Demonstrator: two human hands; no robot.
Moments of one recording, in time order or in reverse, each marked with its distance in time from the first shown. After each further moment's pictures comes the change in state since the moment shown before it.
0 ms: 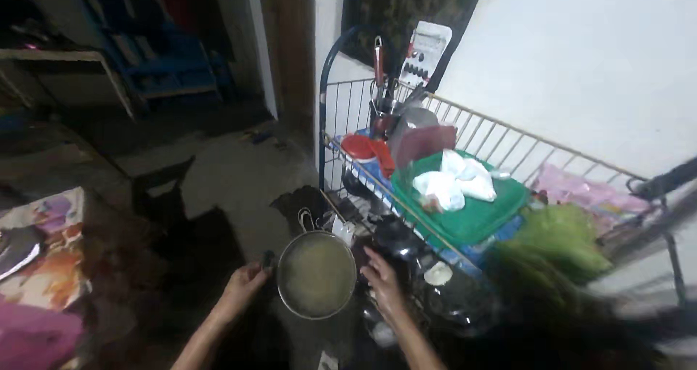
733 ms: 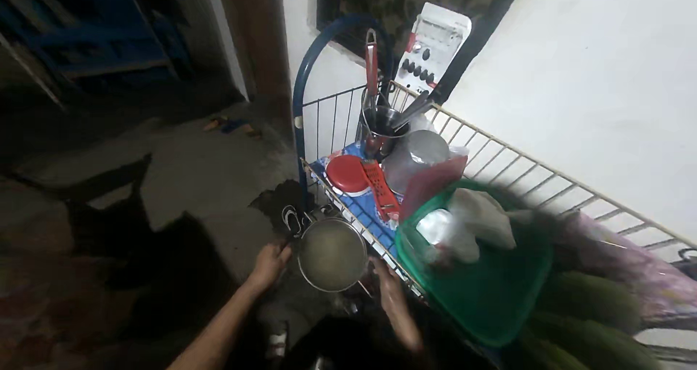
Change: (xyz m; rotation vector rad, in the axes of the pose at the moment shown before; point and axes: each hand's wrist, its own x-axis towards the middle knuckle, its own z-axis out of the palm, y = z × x) left_hand 0.215 0.035 0.048 0.335 -0.258 0.015; right_hand 0.132 -0.009 -0.007 0.119 0.396 0.255
